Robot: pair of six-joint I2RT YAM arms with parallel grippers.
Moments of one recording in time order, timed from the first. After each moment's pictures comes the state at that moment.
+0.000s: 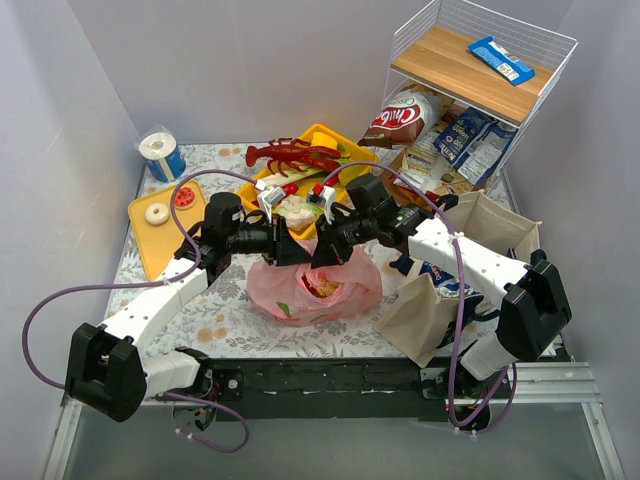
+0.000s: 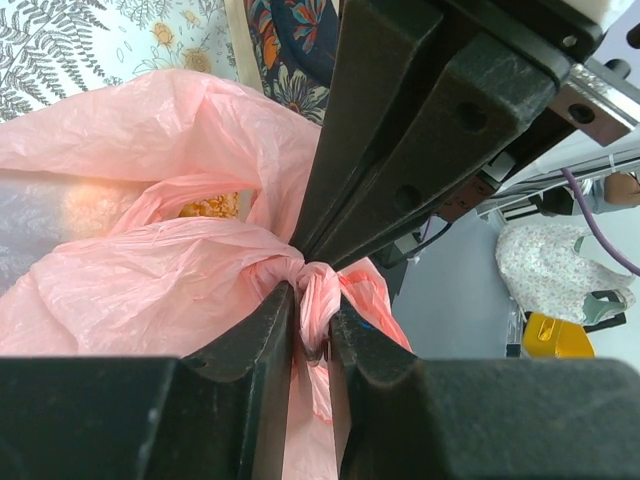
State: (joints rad) left arm -0.42 1.18 0.82 -0.07 0.91 -0.45; right arm 0.77 1.53 1.25 -0.43 -0.70 0.10
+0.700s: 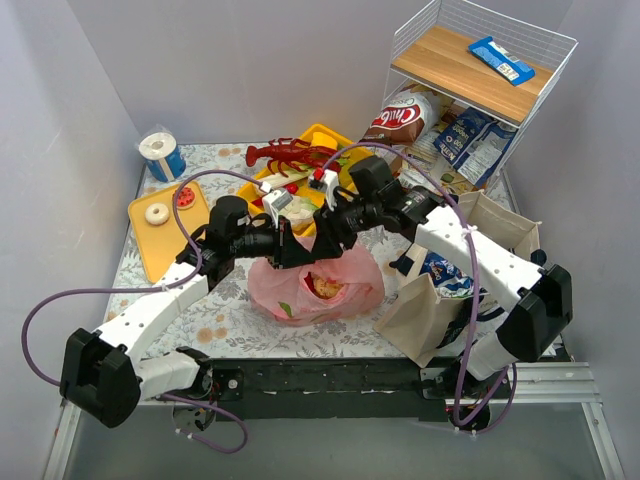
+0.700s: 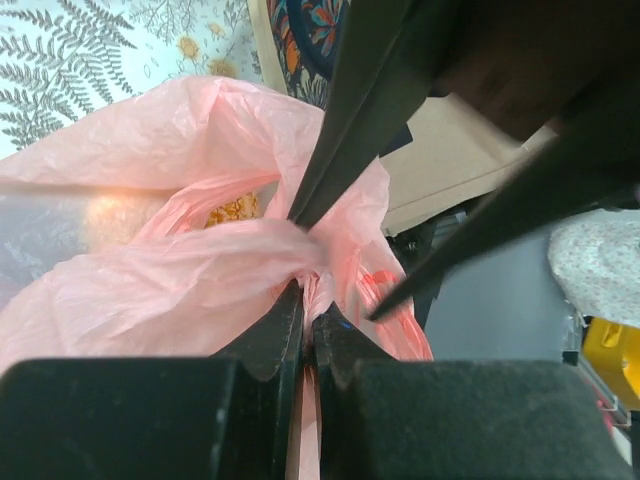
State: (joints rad) left arm -0.49 1.16 0.83 -0.11 0.79 -0.38; right arm 0.77 1.53 1.39 -0.63 -0.65 0.04
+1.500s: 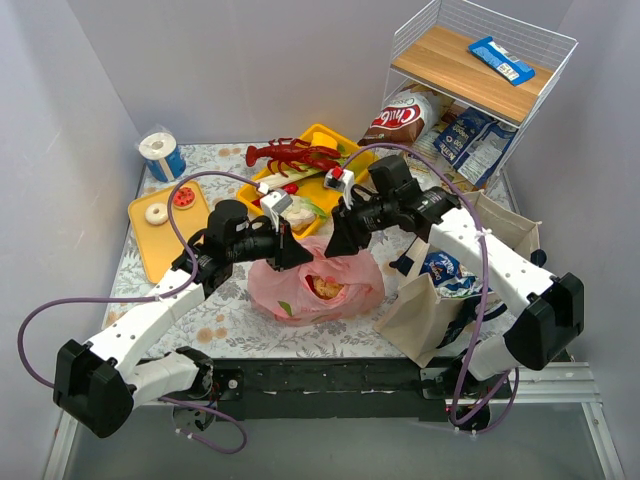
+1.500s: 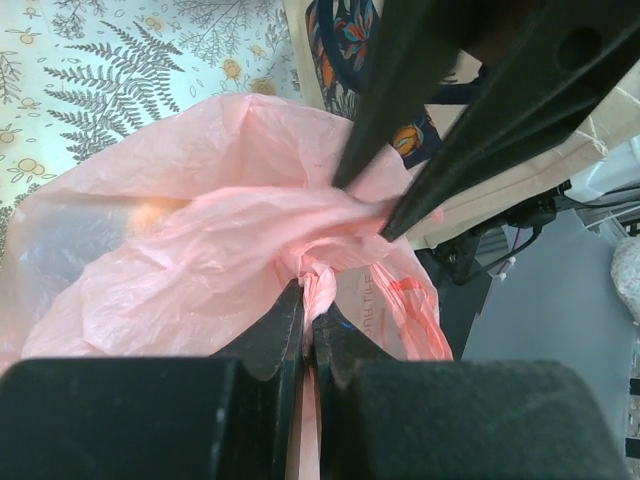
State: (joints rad) left arm -0.53 1.08 0.83 -0.14 0.64 -0.31; right arm 0.67 1.48 1.39 -0.66 -0.74 -0.04
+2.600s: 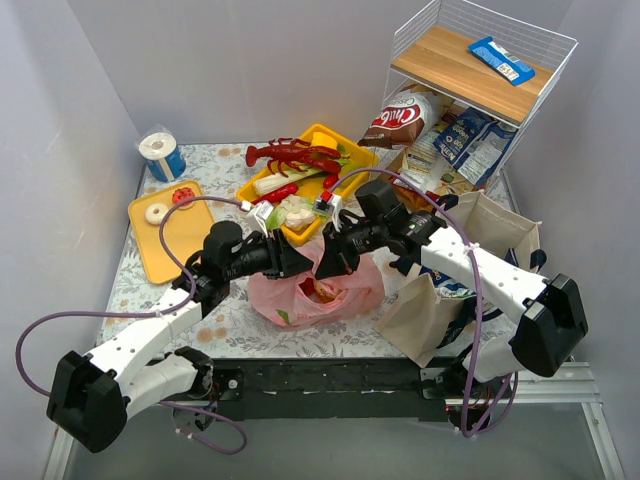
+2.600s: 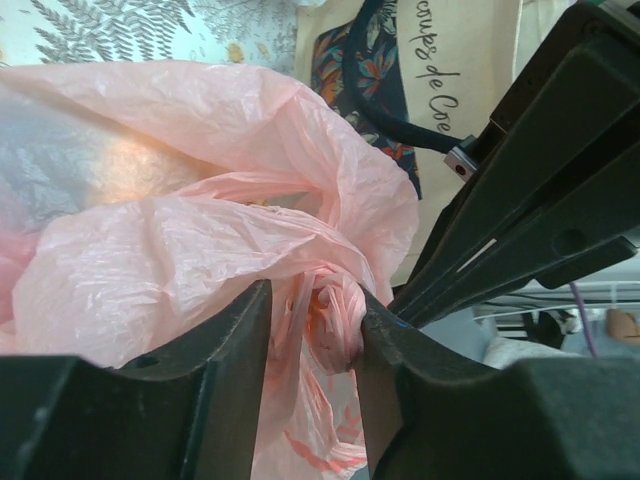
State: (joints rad) left arm -0.54 0.99 0.63 0.03 0.52 -0.74; right arm 0.78 1.43 1.18 -0.46 -0.78 0.13
